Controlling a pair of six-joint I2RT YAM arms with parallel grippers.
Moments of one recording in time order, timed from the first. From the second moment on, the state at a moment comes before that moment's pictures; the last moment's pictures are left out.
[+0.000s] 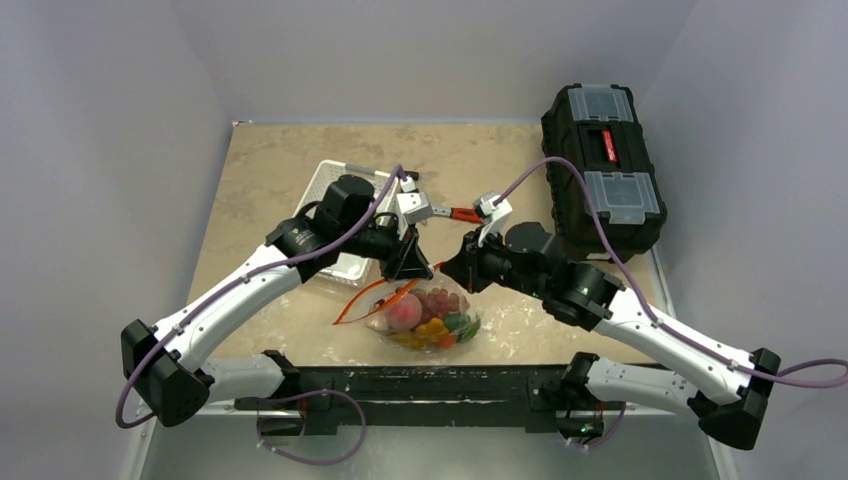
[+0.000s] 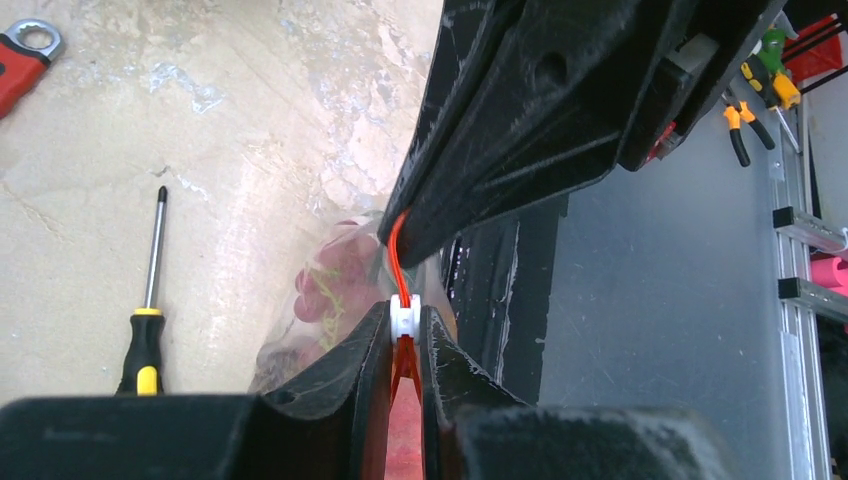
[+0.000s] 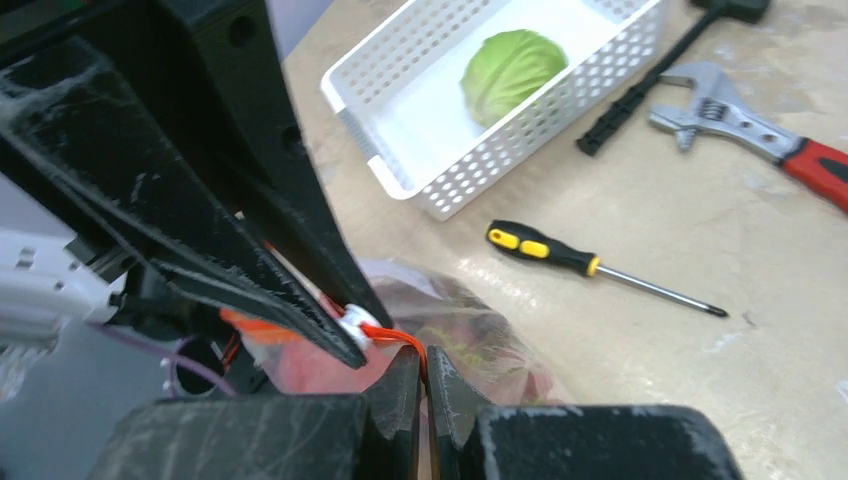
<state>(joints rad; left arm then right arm) -0.71 1.21 1.14 -0.52 0.74 0.00 0.94 0.97 0.97 -0.39 -0.01 0.43</state>
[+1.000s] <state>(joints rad) -0.72 1.21 1.14 -0.61 0.78 0.00 0.91 0.94 0.98 -0.49 -0.08 0.29</state>
